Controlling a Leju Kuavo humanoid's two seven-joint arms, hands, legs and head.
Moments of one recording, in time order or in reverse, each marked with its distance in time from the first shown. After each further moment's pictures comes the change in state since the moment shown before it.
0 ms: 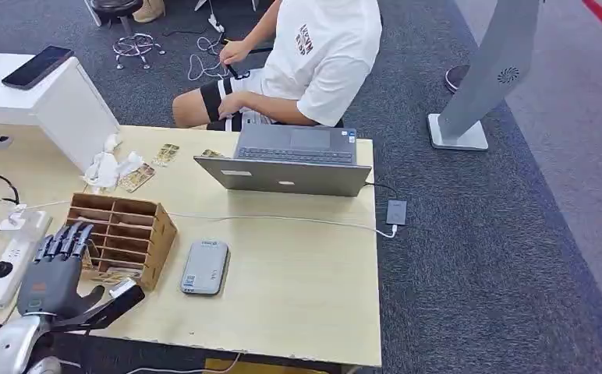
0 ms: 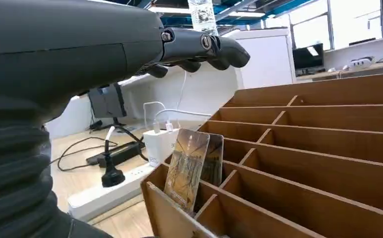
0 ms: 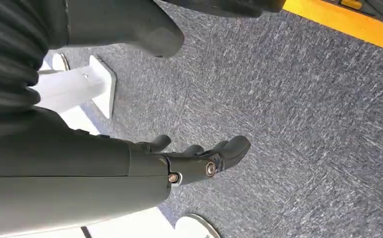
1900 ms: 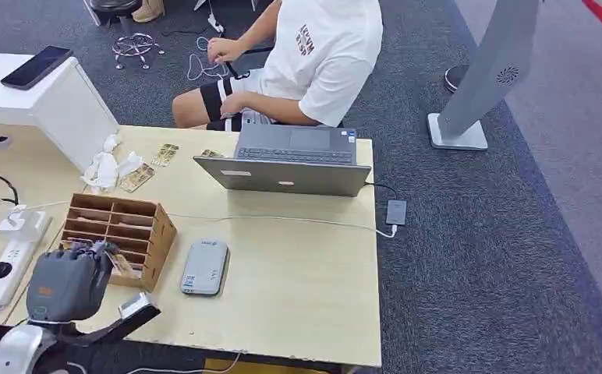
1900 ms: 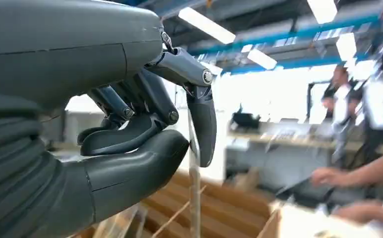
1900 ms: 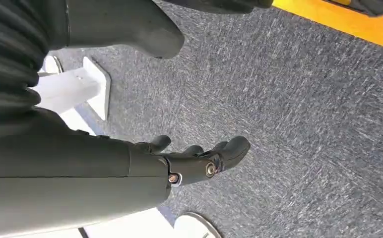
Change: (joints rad) left arm 0.081 0.022 -0.118 -0.254 0.046 0.195 -0.061; right arm 0.003 0.003 0.008 0.000 -0.035 -0.025 -0.025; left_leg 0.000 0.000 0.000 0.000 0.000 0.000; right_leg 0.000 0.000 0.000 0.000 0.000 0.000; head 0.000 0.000
